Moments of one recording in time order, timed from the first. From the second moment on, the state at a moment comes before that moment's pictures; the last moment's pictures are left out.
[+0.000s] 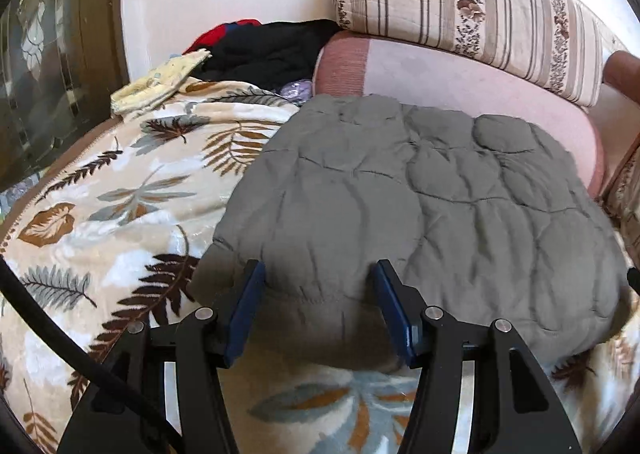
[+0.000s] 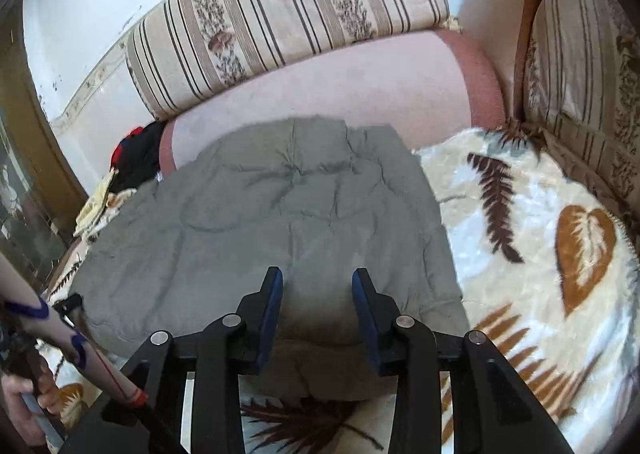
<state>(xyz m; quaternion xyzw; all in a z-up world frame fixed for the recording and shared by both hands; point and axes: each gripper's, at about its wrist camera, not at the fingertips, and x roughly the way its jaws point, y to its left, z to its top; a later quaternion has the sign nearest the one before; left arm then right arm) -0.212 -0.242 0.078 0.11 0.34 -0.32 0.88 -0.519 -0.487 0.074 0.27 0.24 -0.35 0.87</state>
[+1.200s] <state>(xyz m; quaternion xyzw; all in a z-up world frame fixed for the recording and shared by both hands) -0.246 -0.275 0.060 0.16 0.27 -0.31 0.90 -0.464 -0.446 0.050 0.21 0.26 -0.29 0.90</state>
